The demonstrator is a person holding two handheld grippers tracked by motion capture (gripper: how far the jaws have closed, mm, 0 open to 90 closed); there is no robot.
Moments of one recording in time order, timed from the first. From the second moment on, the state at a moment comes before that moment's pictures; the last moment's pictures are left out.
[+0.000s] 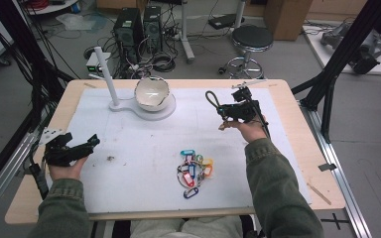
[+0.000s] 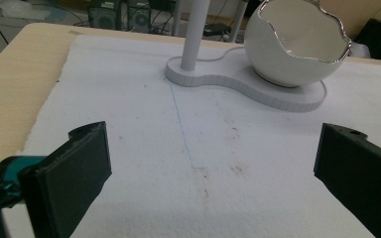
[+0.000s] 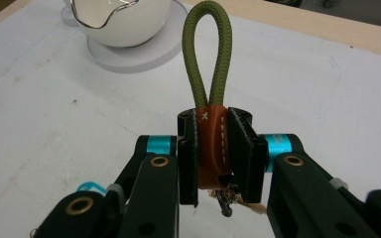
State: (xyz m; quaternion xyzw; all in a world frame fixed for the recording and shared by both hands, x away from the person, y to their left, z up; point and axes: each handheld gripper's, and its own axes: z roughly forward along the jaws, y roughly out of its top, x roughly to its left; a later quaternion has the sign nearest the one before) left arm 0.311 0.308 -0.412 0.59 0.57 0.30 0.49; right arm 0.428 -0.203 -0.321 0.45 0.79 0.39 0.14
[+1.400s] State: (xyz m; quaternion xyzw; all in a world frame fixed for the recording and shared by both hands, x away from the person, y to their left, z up) left arm 0.313 0.311 -0.413 0.58 0.58 0.30 0.49; right arm 0.430 -0.116 -0.279 0.38 0.82 0.40 0.12
